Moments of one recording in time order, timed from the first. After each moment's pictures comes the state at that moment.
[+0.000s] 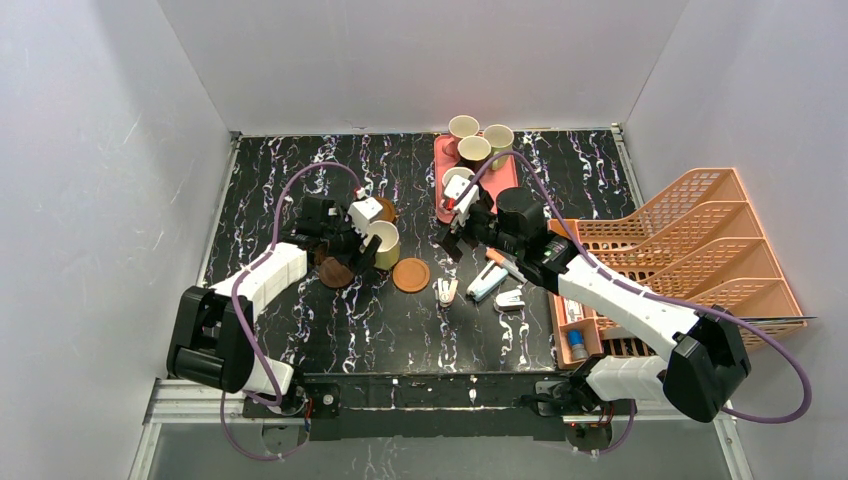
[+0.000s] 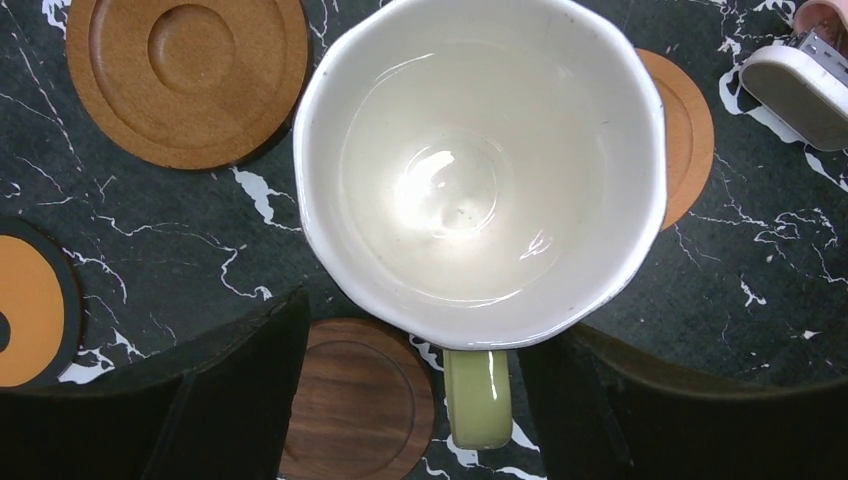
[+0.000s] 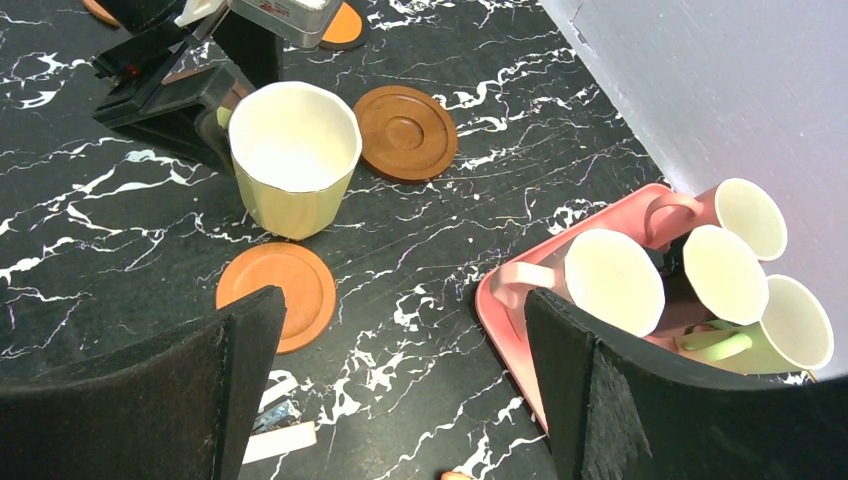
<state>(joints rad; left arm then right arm) -0.28 1.41 0.80 -0.25 0.39 0.44 0.75 1.24 0.92 0.06 -0.22 -0.35</state>
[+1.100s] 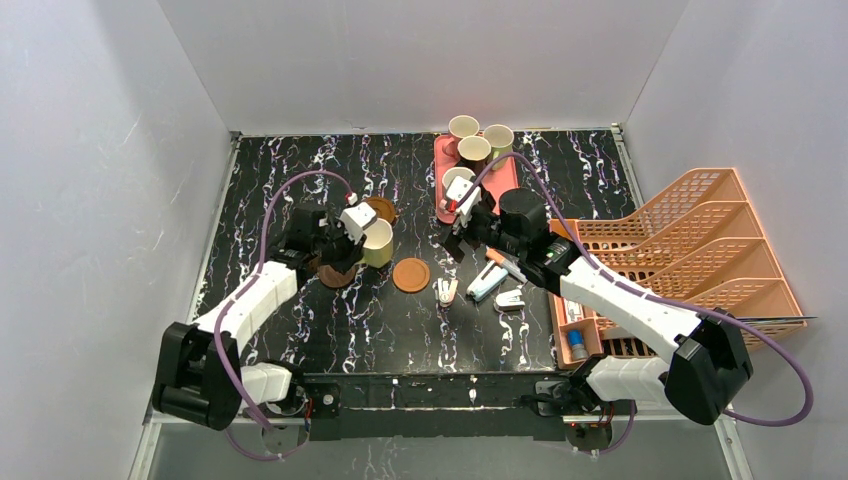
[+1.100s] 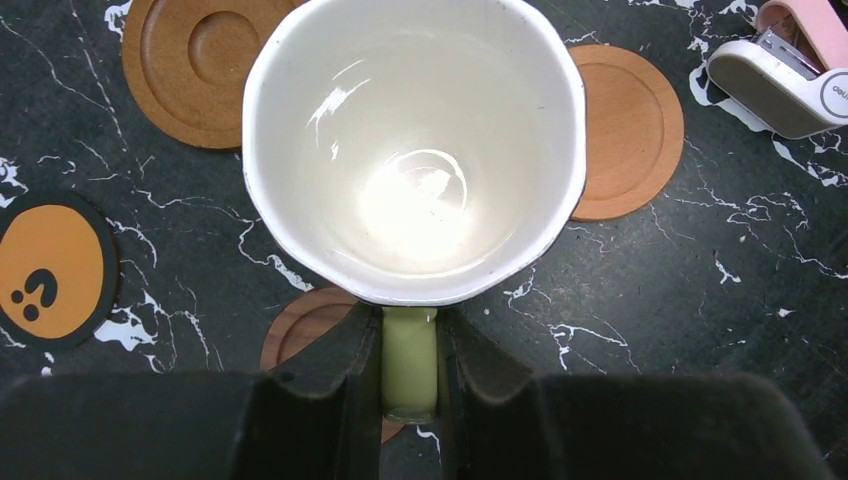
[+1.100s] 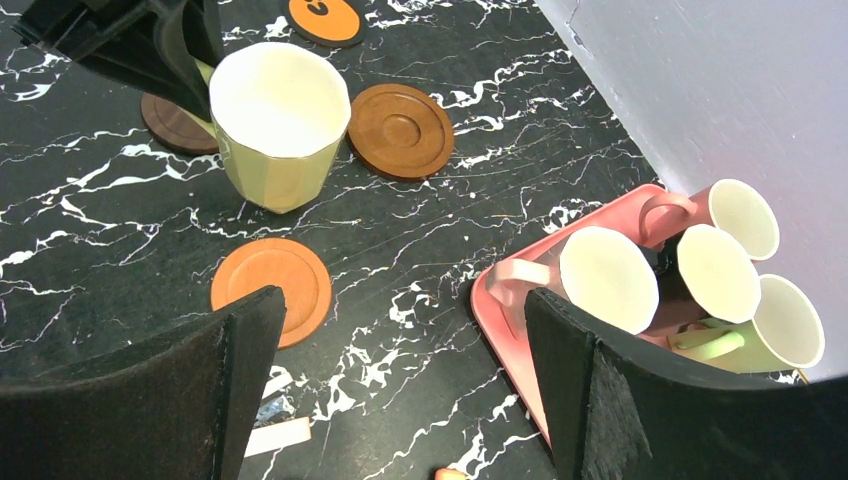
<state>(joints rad) -0.28 1.24 0.72 -0.24 0.37 0.43 0.75 1.23 0.90 0.07 -0.23 -0.37</state>
